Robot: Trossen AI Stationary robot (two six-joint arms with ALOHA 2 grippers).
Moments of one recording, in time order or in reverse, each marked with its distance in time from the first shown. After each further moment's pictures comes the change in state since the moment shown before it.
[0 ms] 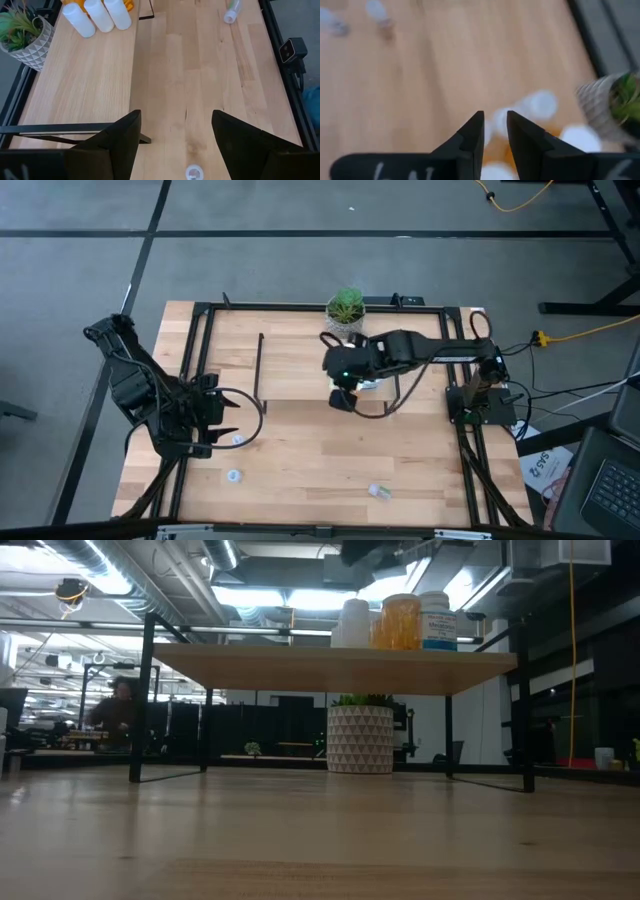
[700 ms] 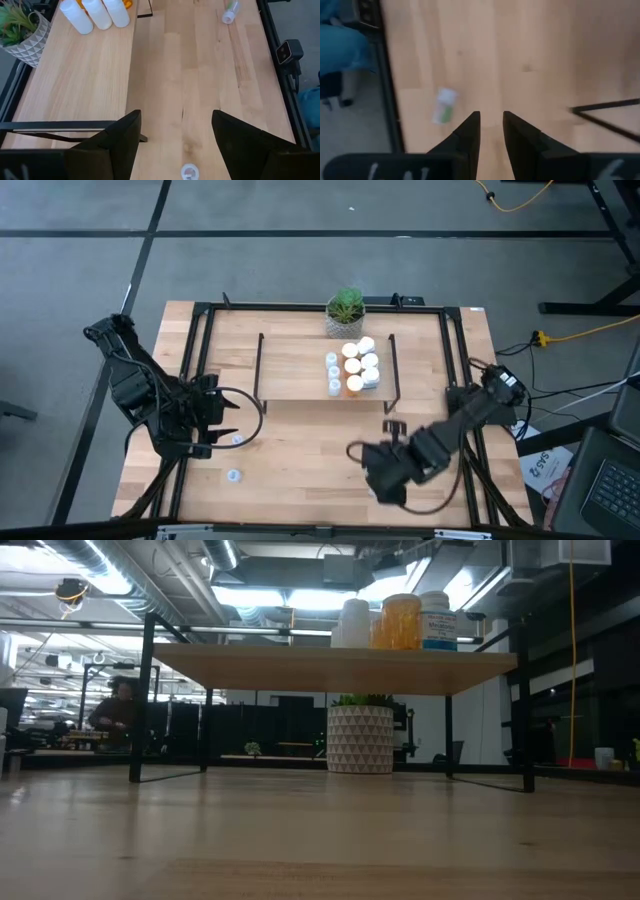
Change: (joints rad) left arm 0.000 0.000 0.000 0.002 0.012 -0.023; right arm 0.511 -0.005 -0.189 -0.155 -0.138 0.463
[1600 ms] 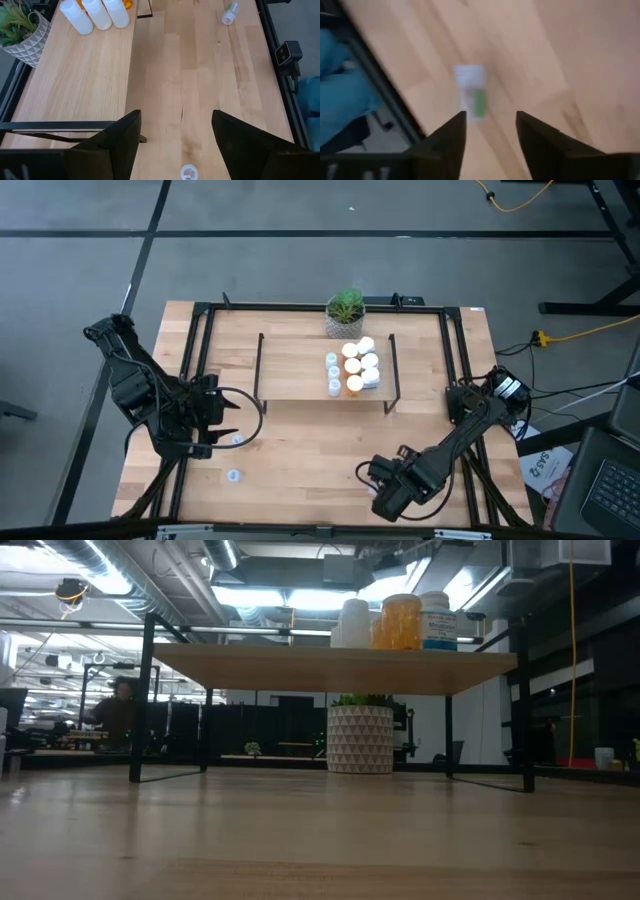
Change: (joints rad) left arm 0.000 0.000 0.000 0.004 0.000 -0.002; right arm 0.120 0.000 -0.397 0.370 -0.078 0.516
